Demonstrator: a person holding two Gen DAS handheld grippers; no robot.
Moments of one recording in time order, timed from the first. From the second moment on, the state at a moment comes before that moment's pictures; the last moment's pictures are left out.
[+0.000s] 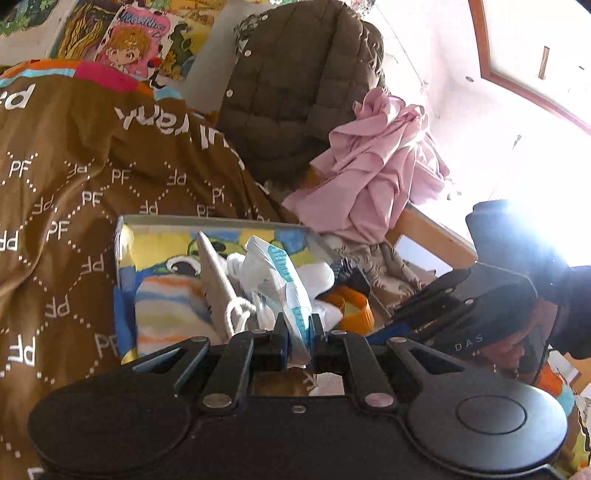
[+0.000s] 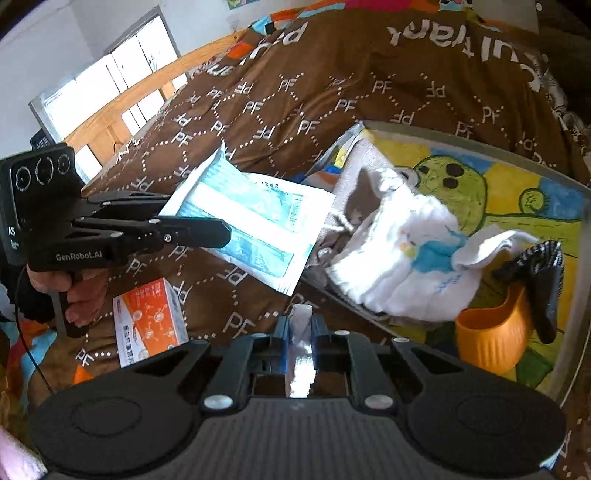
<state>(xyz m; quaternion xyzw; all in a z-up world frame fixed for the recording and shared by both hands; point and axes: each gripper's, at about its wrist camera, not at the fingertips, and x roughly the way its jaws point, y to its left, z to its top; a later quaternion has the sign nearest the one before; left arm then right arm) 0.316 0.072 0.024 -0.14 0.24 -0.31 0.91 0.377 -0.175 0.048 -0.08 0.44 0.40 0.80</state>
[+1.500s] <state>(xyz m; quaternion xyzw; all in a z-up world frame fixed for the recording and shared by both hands) 0.414 0.000 -0.003 -0.21 0.27 -0.16 0.93 0.454 -0.241 0.055 -0.01 0.32 0.16 0.93</state>
